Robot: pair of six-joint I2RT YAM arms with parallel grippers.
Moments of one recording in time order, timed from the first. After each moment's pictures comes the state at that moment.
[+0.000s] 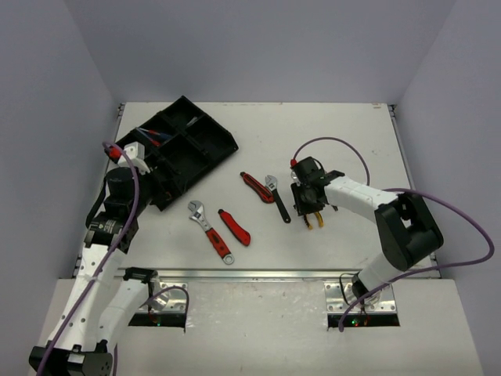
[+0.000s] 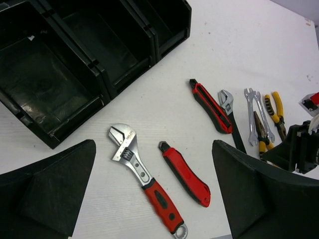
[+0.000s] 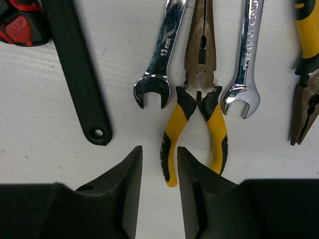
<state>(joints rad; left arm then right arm) -0.08 0.68 0.74 -0.50 0.10 -0.44 0.49 1.59 0.87 -0.48 0.10 0.24</state>
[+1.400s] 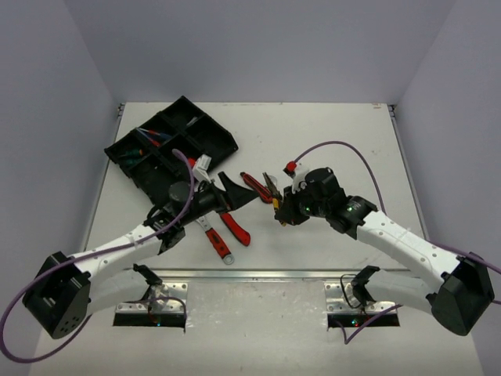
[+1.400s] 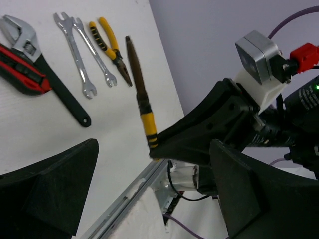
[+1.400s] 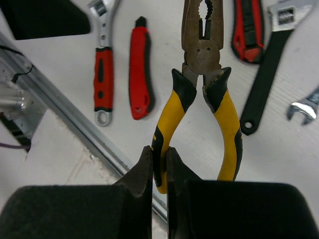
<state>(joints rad) -0.58 1.01 0.43 0.43 0.27 -1.00 0.66 1.09 0.72 -0.32 -0.22 0.31</state>
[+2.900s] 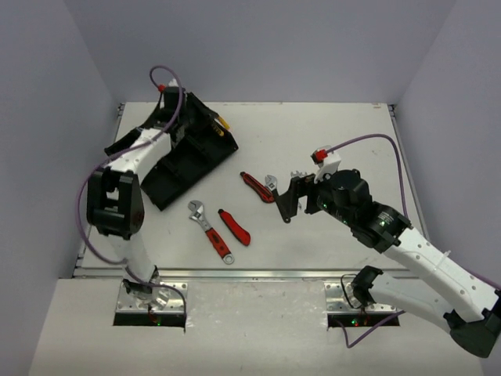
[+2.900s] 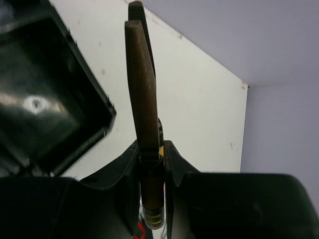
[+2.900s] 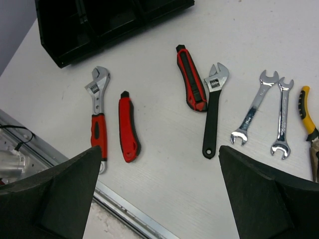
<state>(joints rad) -0.17 1.75 1.38 -0.09 0.15 -0.86 0.75 0.86 0.82 -0.39 0.12 0.35</state>
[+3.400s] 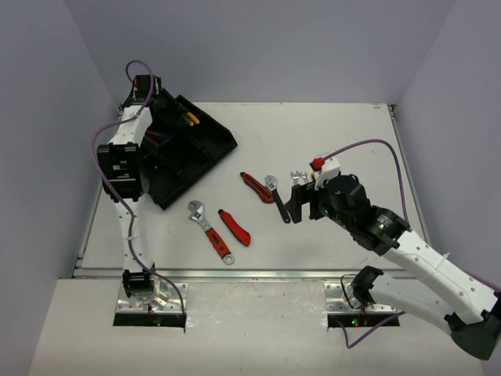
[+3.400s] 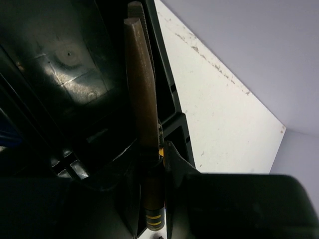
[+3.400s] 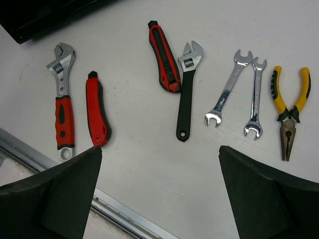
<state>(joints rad) 0.10 2.36 2.12 -0.49 0.32 -0.78 0.75 0.83 0.78 -0.46 0.18 0.28</state>
